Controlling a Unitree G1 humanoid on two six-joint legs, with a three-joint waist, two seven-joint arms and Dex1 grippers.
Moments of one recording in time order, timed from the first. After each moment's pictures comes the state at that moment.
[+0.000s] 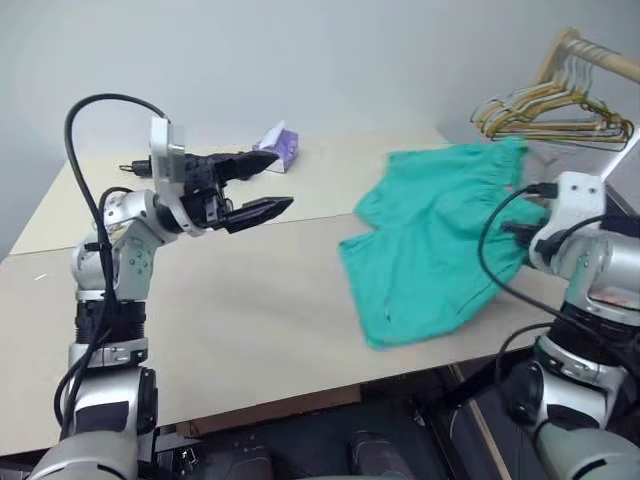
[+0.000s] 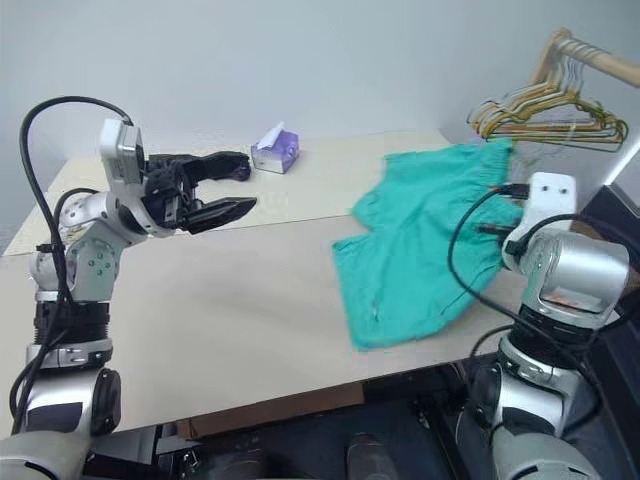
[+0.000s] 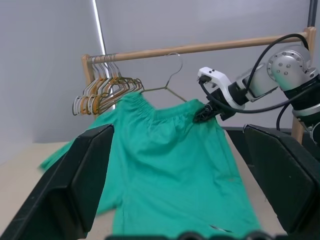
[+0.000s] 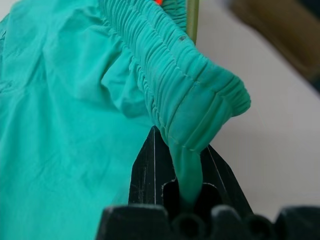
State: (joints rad) left arm -0.71 0.54 0.17 0.11 -0.63 0.42 -1.22; right arm -0.79 -0.40 -0.49 -0.23 -0.18 1.61 0.11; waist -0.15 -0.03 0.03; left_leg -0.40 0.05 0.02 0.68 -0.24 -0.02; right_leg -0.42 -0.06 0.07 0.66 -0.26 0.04
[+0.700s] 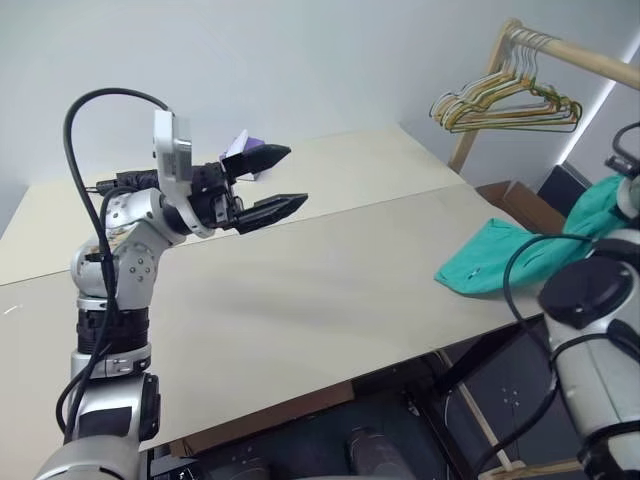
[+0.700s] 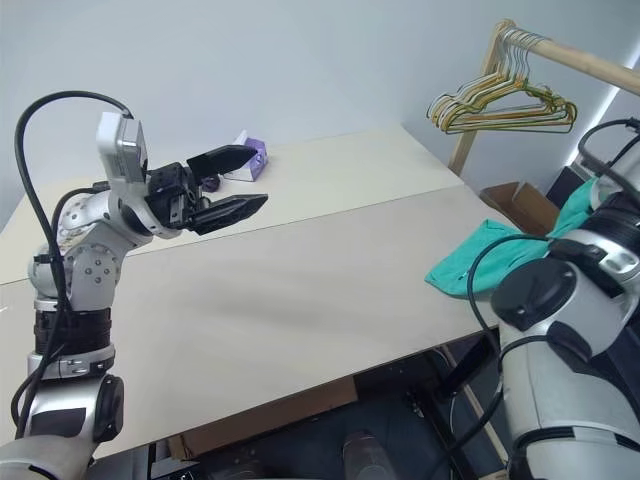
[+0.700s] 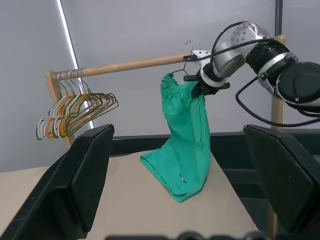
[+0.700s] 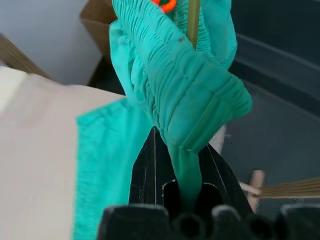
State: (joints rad) left arm -0.68 0.52 0.18 -0.04 -0.72 0.49 -1.12; right arm -1.35 -0.62 -0.85 0.61 -0.21 1.25 -0.35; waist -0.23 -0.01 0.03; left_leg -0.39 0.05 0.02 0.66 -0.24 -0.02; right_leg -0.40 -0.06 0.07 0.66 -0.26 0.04
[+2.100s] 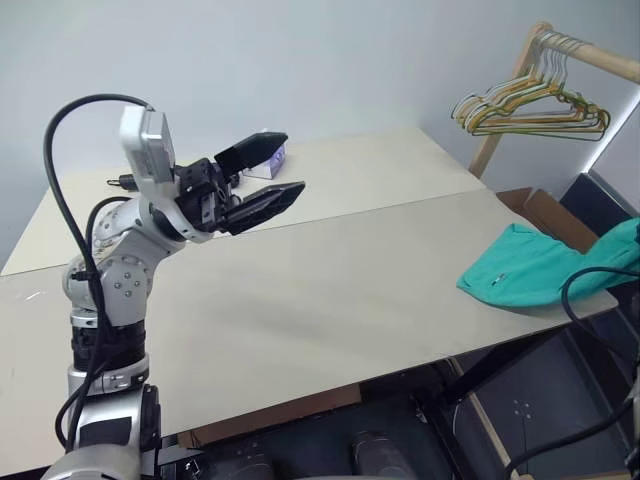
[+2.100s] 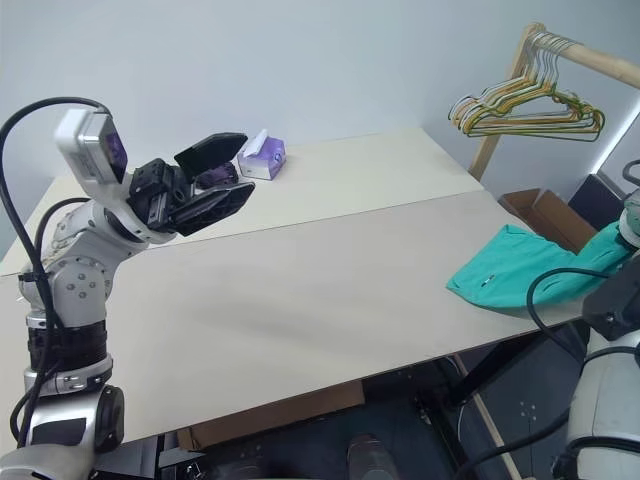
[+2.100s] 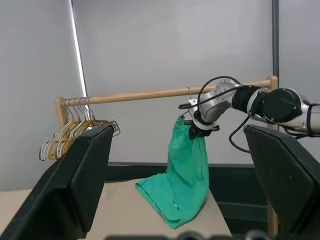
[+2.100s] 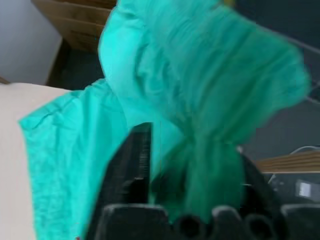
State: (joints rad) left arm -0.62 0.51 0.21 -0.17 -0.89 0.53 -1.02; right arm -1.32 -0.91 -0.66 1.17 0.16 0.94 -0.59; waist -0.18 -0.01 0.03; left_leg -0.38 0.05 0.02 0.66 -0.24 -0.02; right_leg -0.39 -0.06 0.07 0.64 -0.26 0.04
